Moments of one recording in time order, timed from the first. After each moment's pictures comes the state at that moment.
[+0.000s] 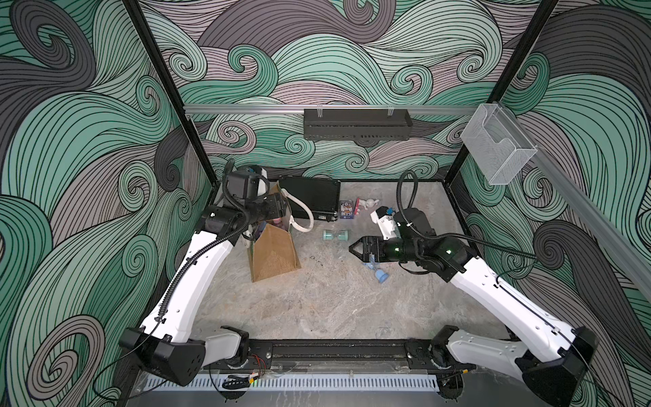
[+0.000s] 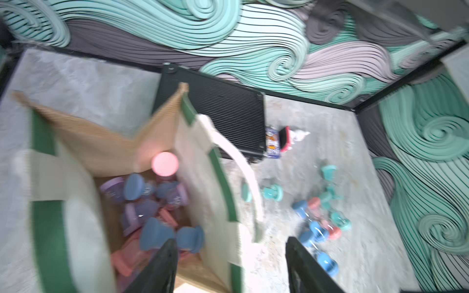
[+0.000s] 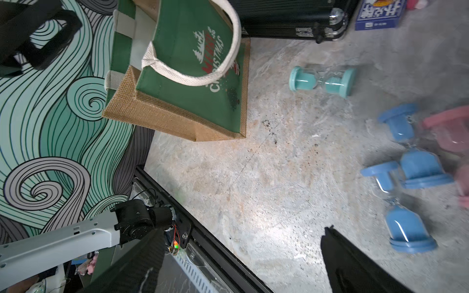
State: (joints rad) left arm -0.34 1.23 1.43 -0.83 0.06 -0.41; right arm 0.65 1.11 1.11 -0.75 -0.29 0.55
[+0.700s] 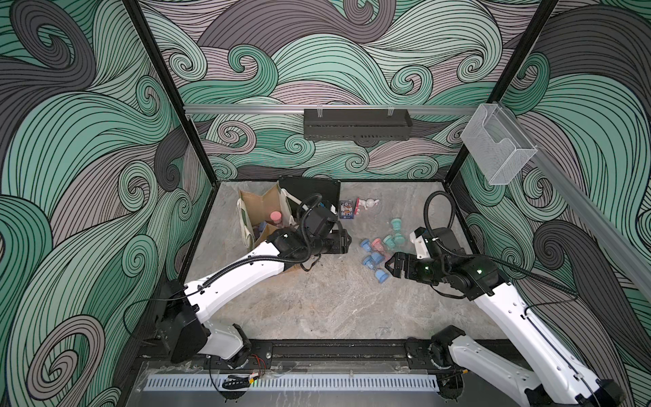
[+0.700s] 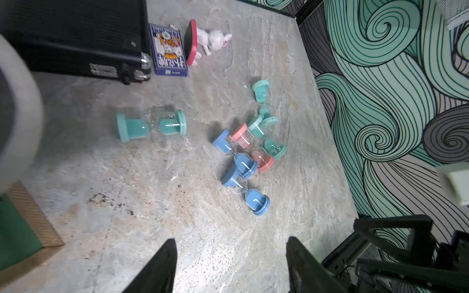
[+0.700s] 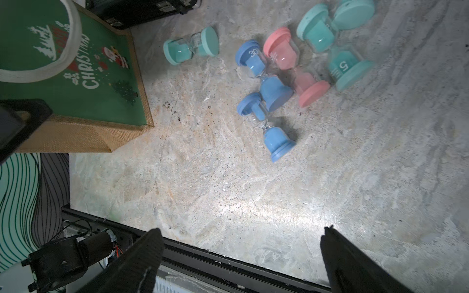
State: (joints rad) left arm -0.86 1.44 1.25 -0.54 -0.05 -0.75; right arm 0.44 0.89 0.96 -1.05 -0.15 0.56
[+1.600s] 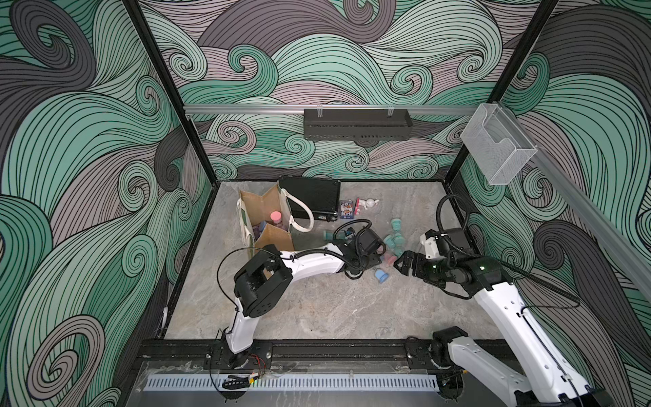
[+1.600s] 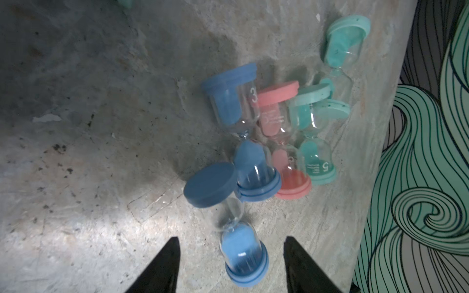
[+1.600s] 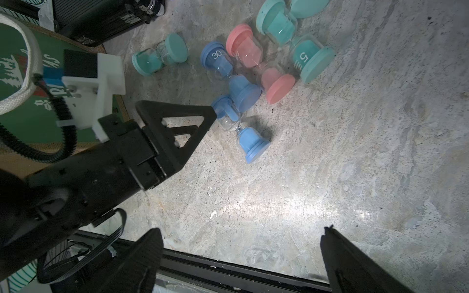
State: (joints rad) left arm -1.00 1.99 1.43 -0.39 -0.11 -1.30; right arm 0.25 0.91 0.92 -1.06 -0.25 0.49
